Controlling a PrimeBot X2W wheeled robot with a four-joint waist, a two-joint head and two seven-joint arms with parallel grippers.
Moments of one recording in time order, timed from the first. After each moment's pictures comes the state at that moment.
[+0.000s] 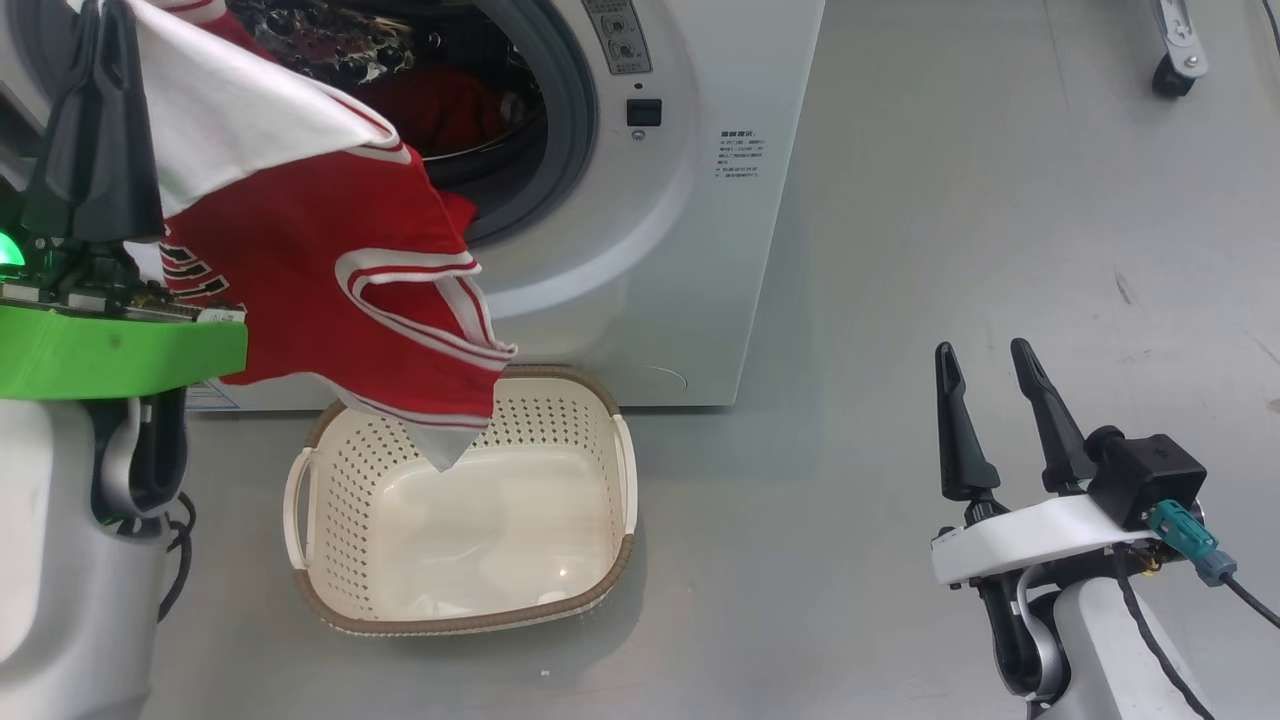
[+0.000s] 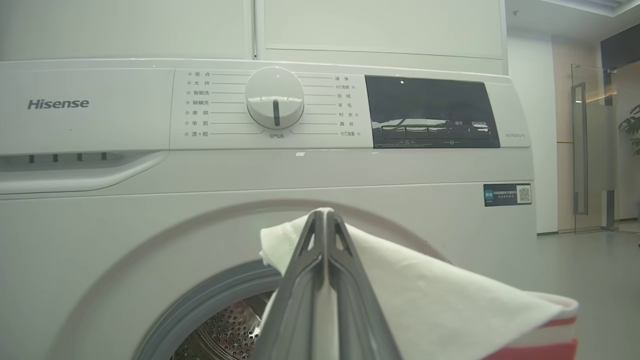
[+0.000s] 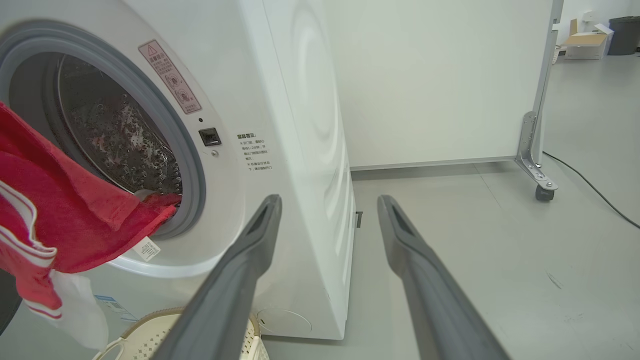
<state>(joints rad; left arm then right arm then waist) -0.53 0.25 -0.16 0.02 -0.52 -0.13 -0.26 -0.13 -0.05 0.16 0.17 0.36 0.12 -0.26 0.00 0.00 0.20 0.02</state>
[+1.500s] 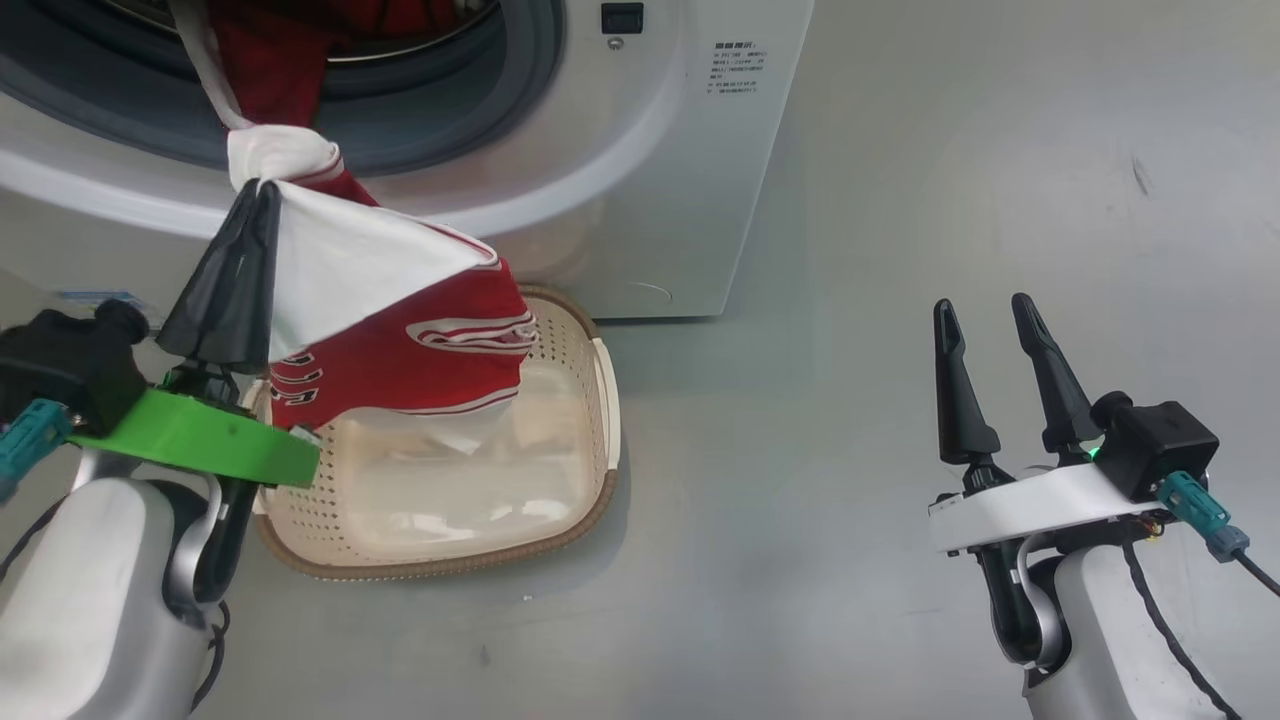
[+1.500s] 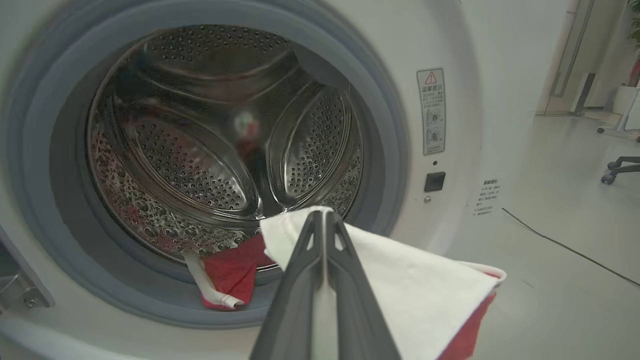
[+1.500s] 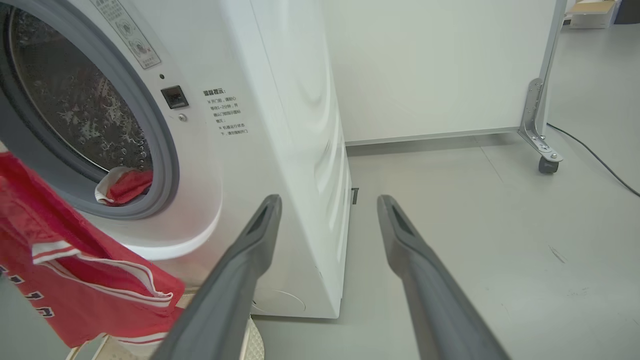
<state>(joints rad) -0.41 0.30 -0.27 0.08 -0.53 -0.13 -0.19 -0.18 -0.05 0.17 0.13 0.36 0.12 -0.26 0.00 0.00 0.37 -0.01</state>
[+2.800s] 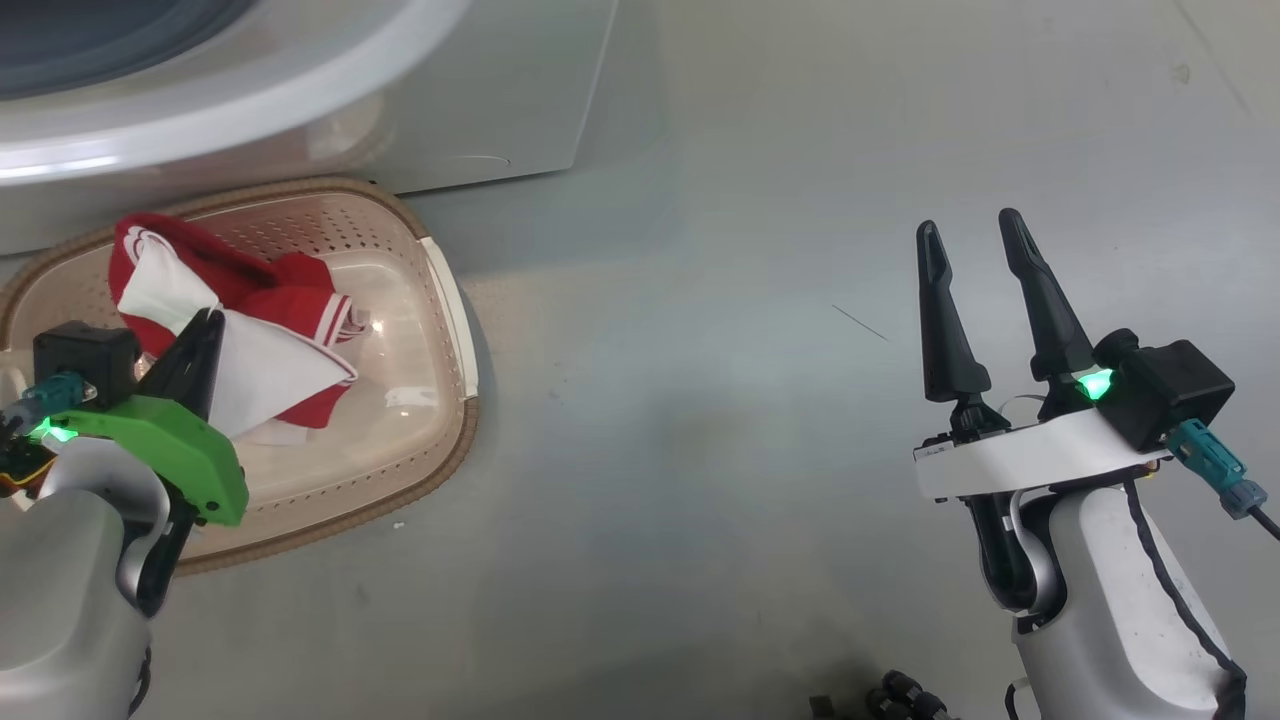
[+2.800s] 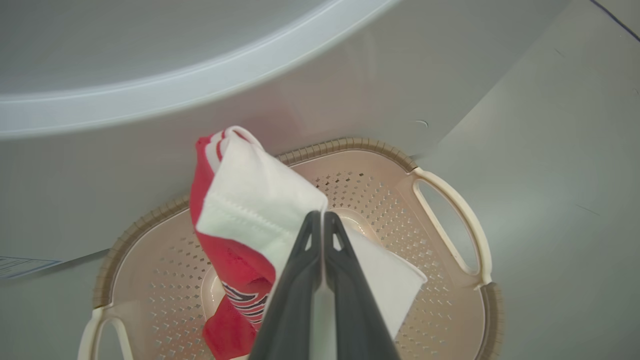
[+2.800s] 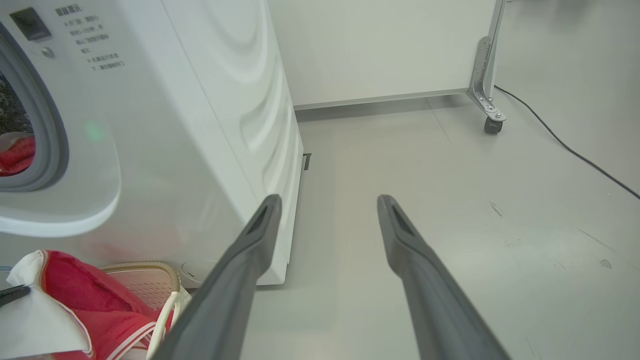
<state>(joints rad) -0.53 0.35 -0.36 0.61 -0.53 -0.13 -0.10 -0.26 -0.05 0.20 0.08 0.37 0.11 -0.26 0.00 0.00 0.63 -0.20</state>
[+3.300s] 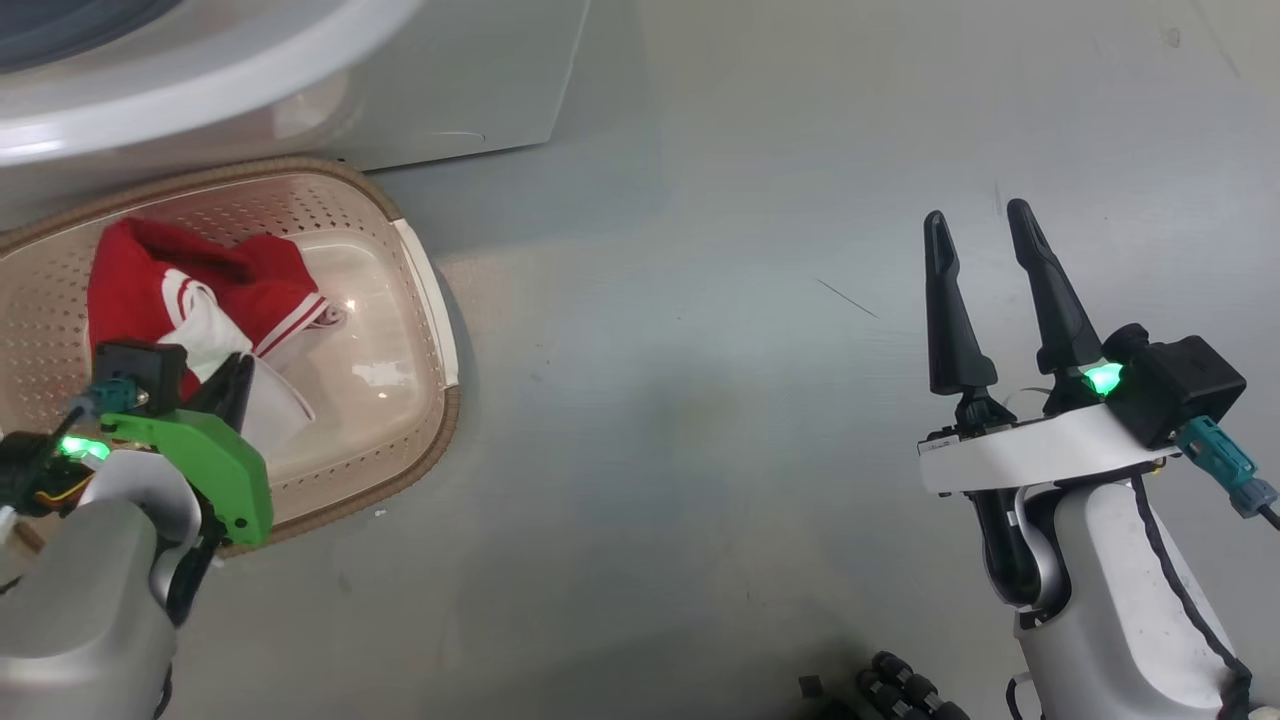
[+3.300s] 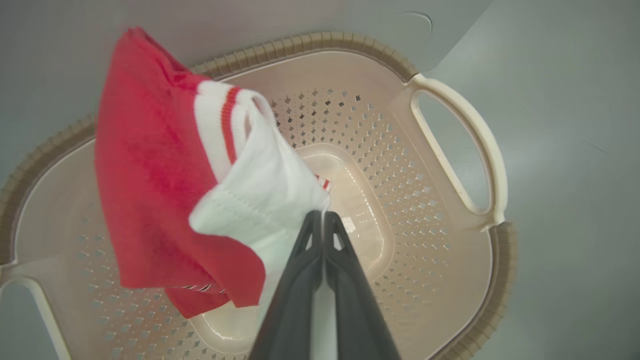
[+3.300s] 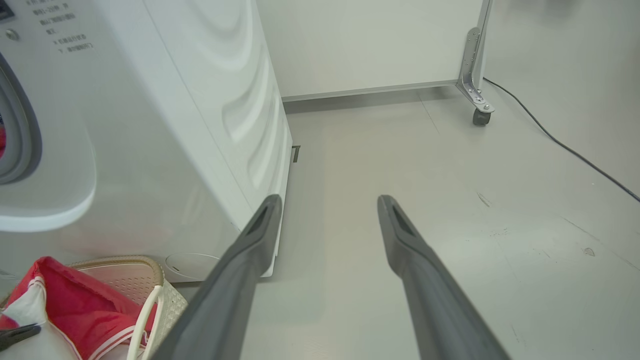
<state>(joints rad) -0.59 0.32 -0.44 0.77 -0.54 -0.13 -0.05 -0.26 -0.05 0.19 0.06 0.37 0.09 -0.26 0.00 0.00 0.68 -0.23</state>
